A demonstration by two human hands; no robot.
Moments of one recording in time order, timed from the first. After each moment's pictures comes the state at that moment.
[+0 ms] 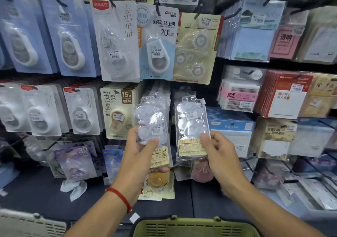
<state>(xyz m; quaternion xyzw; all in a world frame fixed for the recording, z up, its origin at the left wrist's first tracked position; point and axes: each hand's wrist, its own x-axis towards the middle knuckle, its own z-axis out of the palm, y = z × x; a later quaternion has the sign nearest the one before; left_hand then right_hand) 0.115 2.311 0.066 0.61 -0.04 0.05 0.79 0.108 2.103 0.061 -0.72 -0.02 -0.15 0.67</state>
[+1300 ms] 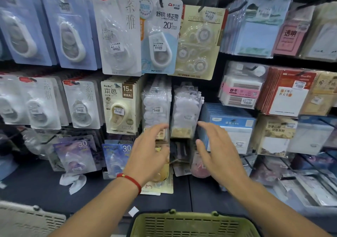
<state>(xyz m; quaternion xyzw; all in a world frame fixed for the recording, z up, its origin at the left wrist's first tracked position) 0.131 2.305 0.062 0.87 -0.16 0.16 0.43 0.110 2.096 0.062 -0.94 -0.08 -0.26 0.22</state>
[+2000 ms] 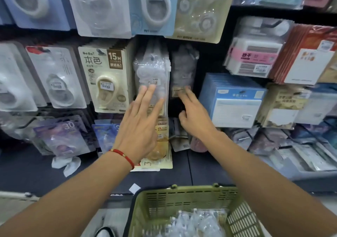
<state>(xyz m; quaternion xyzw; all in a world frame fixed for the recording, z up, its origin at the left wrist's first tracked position) 0.180 2.326 0.022 0.93 -0.27 0.25 0.10 0.220 2.120 0.015 -0.95 -0.11 -0.19 0.21</state>
